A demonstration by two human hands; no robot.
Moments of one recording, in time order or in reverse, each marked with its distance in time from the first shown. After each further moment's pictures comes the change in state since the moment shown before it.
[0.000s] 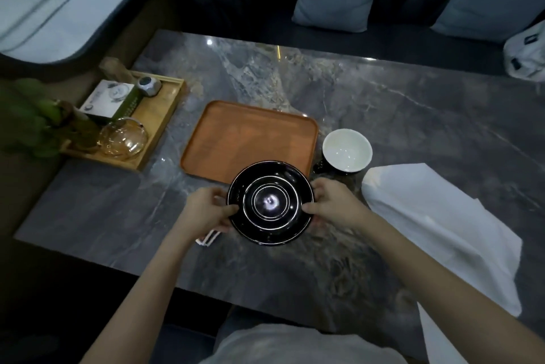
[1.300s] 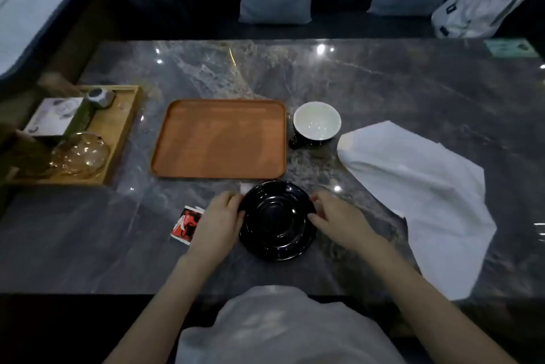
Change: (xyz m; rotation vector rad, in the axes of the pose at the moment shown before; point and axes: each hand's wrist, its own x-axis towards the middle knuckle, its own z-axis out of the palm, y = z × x) left_hand 0.003 -0.065 0.054 0.710 0.078 0.787; right_hand -0.054 0.073 0.057 -0.423 0.230 0.056
